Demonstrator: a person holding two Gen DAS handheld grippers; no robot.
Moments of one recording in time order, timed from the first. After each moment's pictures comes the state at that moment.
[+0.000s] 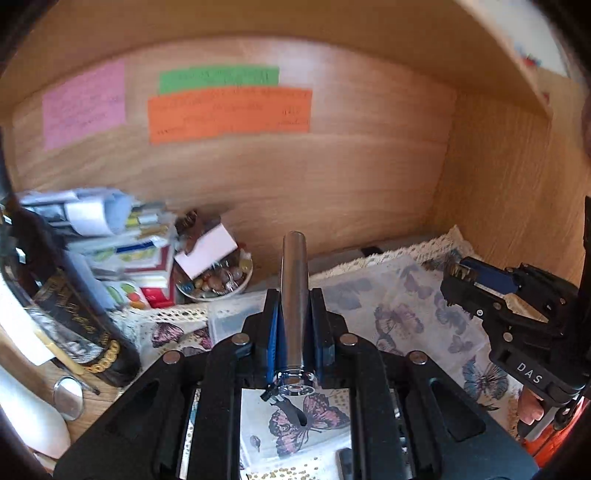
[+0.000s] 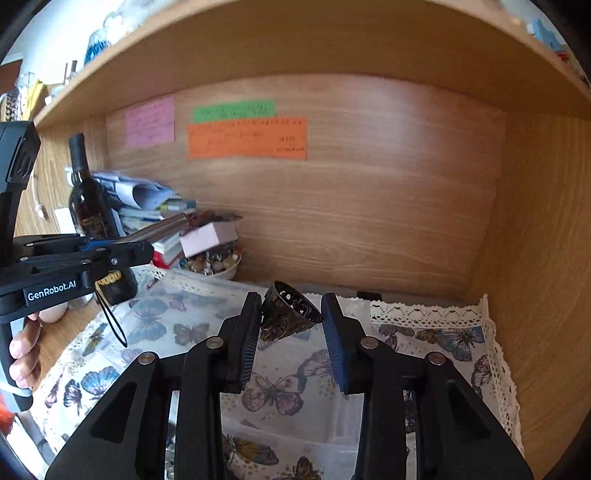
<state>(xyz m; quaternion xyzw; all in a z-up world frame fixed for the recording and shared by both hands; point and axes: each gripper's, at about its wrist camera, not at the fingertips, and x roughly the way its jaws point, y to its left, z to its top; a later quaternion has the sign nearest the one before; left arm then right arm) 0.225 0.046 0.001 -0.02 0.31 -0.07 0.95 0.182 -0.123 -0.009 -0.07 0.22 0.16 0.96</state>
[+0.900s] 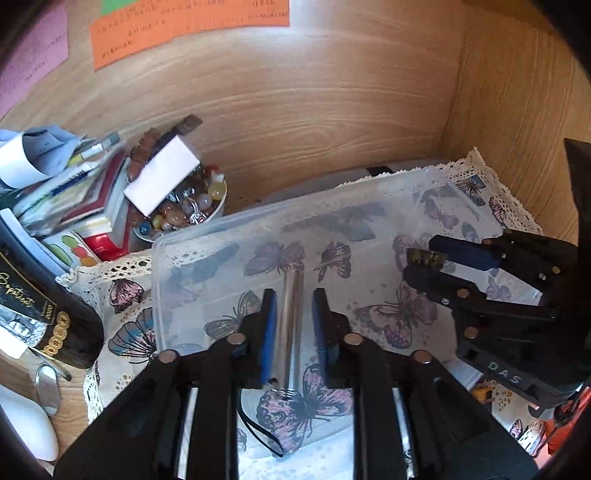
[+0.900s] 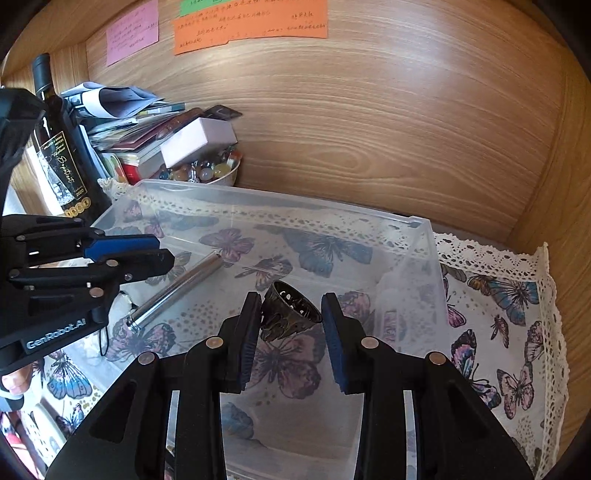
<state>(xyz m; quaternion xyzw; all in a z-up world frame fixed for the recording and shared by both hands) 0.258 0.023 -0.056 0.02 0.41 -0.07 0.91 0.230 -0.101 -0.069 -0.10 0.34 0.18 0.92</state>
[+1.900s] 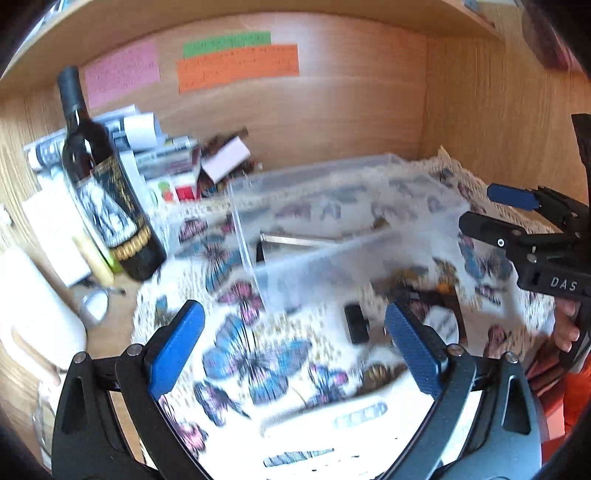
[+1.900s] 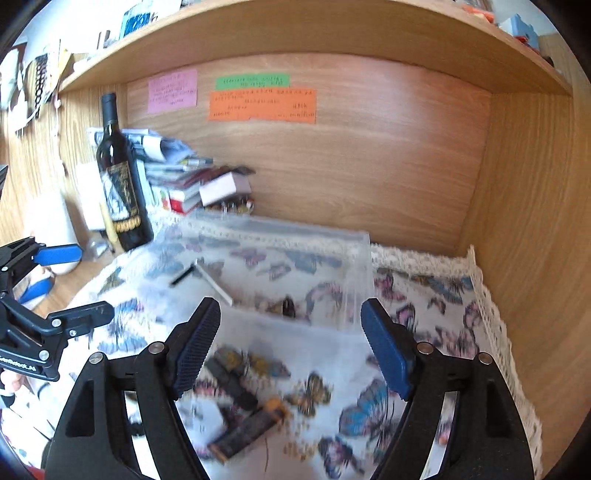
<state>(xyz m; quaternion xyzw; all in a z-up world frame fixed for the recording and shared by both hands) 0.096 0.030 -0.045 0.03 0.35 -0.03 0.94 0.104 -0.129 -0.039 -0.10 0.25 0.15 0.95</state>
